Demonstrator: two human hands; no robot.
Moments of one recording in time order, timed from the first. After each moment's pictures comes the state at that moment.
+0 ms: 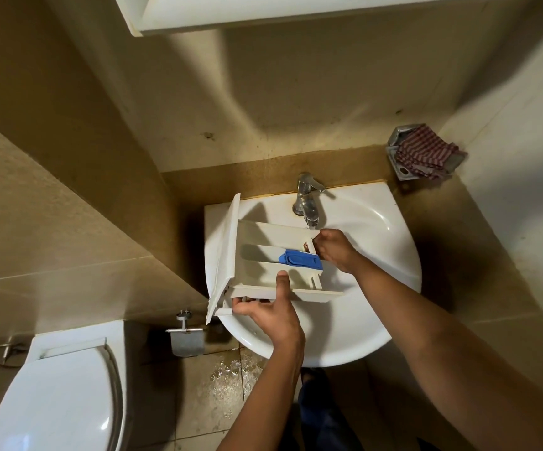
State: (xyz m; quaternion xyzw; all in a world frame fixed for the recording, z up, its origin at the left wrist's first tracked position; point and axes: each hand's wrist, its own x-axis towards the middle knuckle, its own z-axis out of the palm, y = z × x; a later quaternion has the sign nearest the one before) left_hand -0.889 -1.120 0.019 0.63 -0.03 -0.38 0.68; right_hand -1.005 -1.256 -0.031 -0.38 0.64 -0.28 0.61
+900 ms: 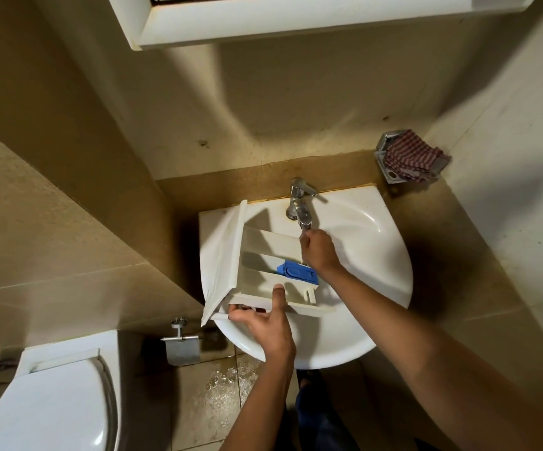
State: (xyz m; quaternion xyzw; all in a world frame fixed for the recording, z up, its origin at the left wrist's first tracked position) left_hand -0.880 -1.103 0.013 0.64 -0.09 -0.42 0.64; right_hand -0.975 -1.242 -0.017 -0.63 0.71 -0.19 0.26
